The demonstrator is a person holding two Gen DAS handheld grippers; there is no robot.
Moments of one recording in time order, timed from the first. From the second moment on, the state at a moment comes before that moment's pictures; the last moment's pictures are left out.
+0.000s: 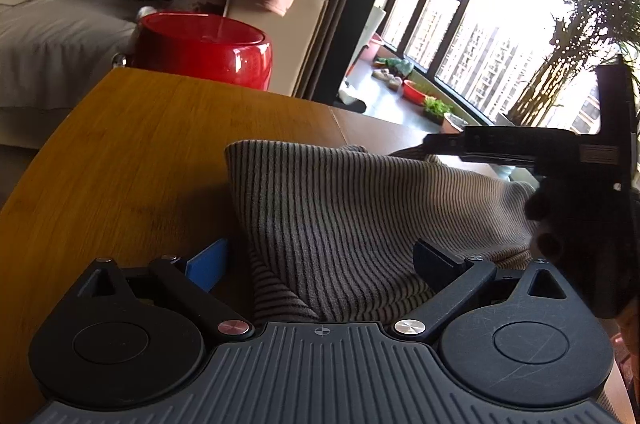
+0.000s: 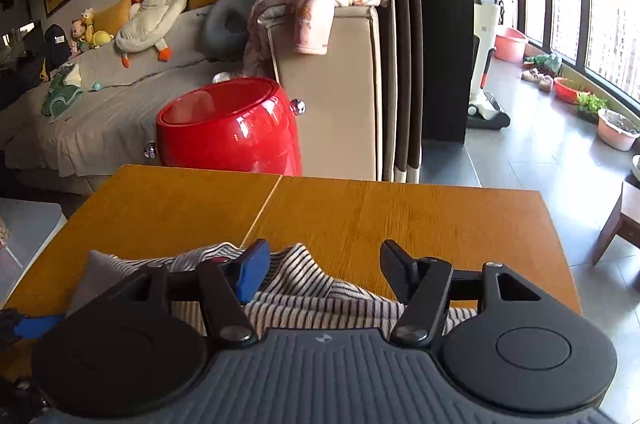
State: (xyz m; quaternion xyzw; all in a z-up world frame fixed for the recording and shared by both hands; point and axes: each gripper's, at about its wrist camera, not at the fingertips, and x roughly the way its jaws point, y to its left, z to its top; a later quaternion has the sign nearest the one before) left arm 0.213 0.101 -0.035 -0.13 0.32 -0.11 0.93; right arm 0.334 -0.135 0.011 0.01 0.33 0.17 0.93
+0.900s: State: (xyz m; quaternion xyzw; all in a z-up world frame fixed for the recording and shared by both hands) left arm 0.129 0.086 0.045 -0.07 0.28 -0.15 0.95; right arm 0.089 -0.174 0.000 0.03 0.35 0.29 0.89
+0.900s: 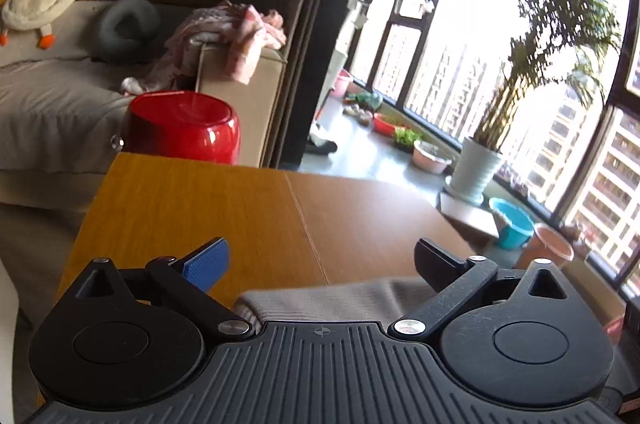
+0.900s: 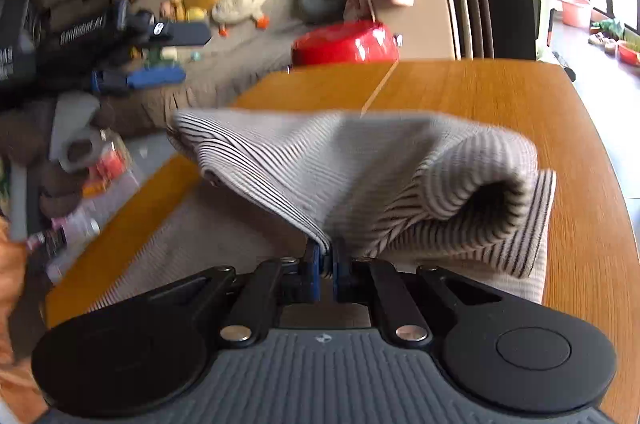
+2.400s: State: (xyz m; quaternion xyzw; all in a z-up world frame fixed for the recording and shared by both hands) left arm 0.093 0.098 0.000 -0.07 0.38 -0.13 0.91; right arm 0.122 -0.276 0.005 0.05 0.35 0.13 0.92
